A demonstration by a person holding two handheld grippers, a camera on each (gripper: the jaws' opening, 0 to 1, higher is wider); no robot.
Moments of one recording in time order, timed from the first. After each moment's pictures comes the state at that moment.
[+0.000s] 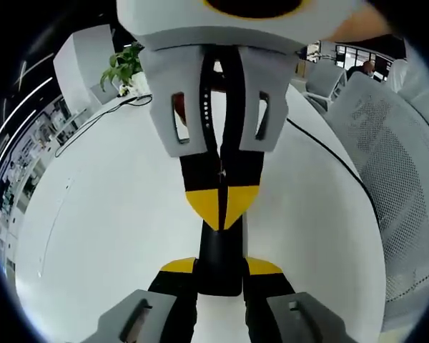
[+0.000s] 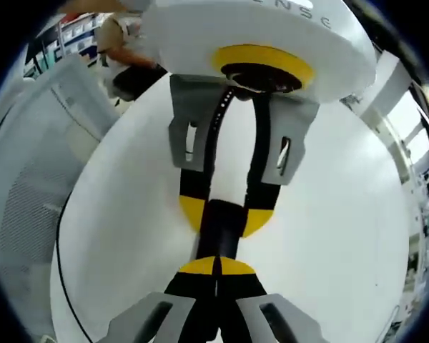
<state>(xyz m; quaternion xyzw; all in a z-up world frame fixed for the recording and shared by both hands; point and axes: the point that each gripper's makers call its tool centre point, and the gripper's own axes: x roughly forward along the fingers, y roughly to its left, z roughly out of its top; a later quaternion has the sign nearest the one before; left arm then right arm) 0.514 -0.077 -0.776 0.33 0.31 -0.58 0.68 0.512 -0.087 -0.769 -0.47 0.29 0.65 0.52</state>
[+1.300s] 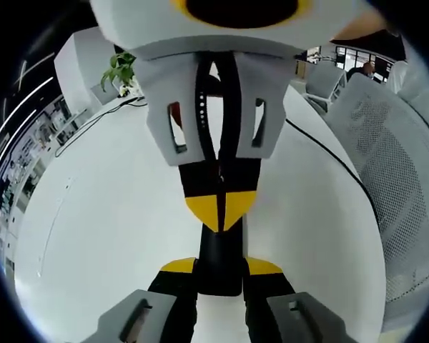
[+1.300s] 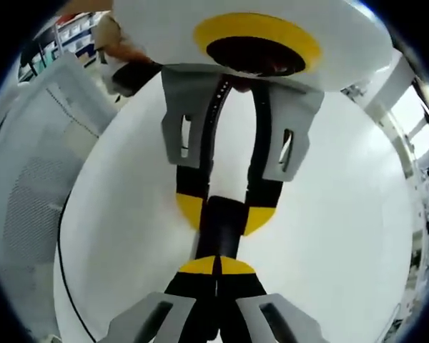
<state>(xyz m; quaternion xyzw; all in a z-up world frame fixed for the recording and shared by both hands) 0.514 -0.076 -0.777 0.32 0.31 -0.58 0.68 0.512 -0.086 -0.773 -0.48 0.31 0.65 0.51</state>
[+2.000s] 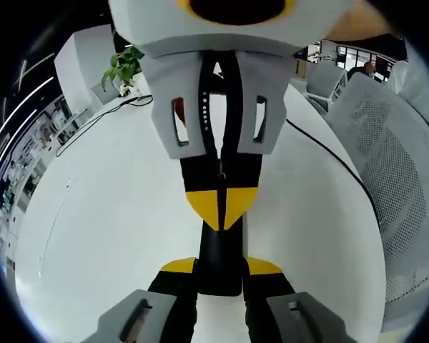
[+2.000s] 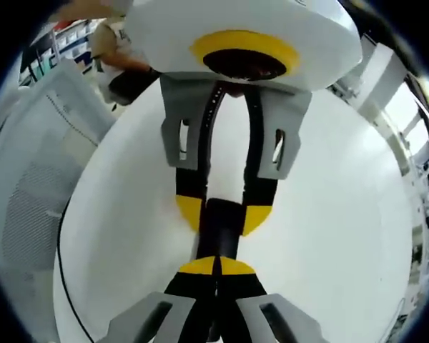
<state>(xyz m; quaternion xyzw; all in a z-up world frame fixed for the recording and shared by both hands) 0.514 -0.077 -0.776 0.33 0.31 -0.58 0.68 0.511 -0.088 -0.770 -0.46 0.30 0.65 0.52</state>
